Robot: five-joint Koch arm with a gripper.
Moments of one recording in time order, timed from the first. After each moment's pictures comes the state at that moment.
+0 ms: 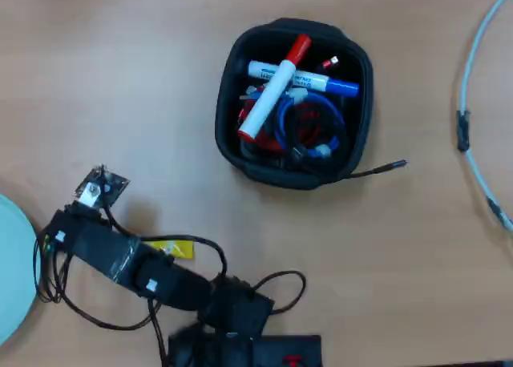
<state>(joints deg) 25.0 65.2 83.5 69.3 67.9</state>
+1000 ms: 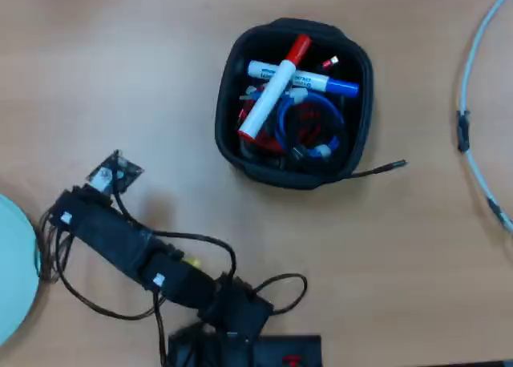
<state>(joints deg) 32.7 69.5 73.5 87.6 83.7</state>
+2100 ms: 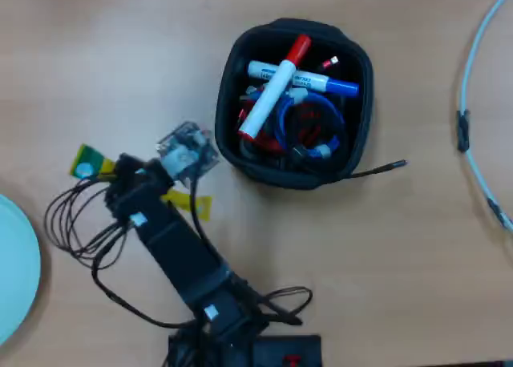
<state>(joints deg) 56.1 93.8 50.7 105.1 60.5</state>
